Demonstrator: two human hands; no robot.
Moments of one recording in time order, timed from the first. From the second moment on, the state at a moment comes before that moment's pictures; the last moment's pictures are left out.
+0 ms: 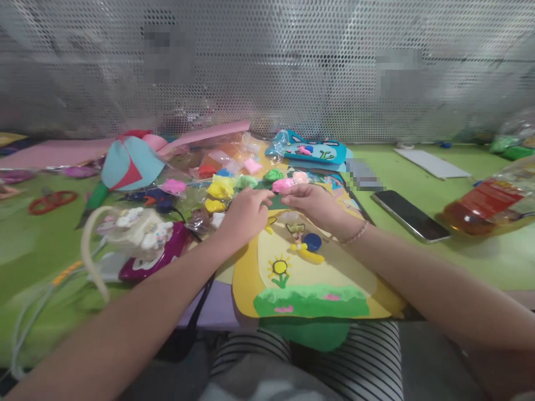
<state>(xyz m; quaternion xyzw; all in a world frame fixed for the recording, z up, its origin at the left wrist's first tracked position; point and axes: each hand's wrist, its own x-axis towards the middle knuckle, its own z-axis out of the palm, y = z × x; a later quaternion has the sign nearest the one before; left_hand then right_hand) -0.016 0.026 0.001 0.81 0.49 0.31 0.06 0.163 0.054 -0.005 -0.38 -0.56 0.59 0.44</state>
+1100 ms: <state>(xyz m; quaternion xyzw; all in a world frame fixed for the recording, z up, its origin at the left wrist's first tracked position) 0.014 -0.013 0.019 0.32 0.30 0.48 0.76 0.159 0.019 -0.003 -0.13 -0.89 -0.04 0.43</state>
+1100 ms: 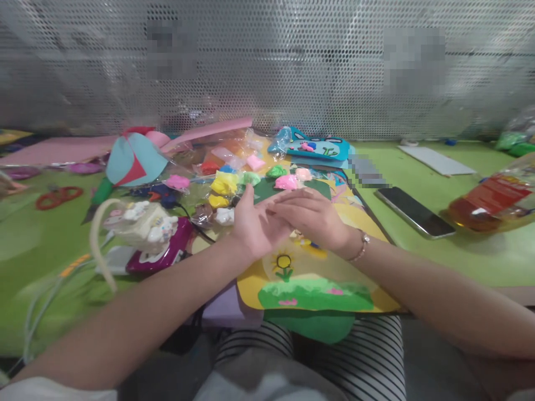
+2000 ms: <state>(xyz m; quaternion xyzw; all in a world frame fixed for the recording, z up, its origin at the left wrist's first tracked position) -0.009 -0.008 0.029 0.45 0.28 0.47 0.70 0.173 0.011 0.020 -0.09 -0.96 -0.16 0.22</state>
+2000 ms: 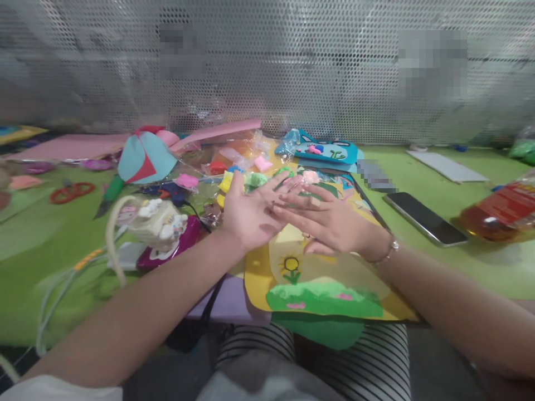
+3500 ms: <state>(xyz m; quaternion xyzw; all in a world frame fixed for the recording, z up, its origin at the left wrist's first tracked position) -0.013 -0.009 0.033 0.29 0.13 0.48 0.82 0.188 0.019 0.025 -0.04 -0.95 -0.16 0.25</state>
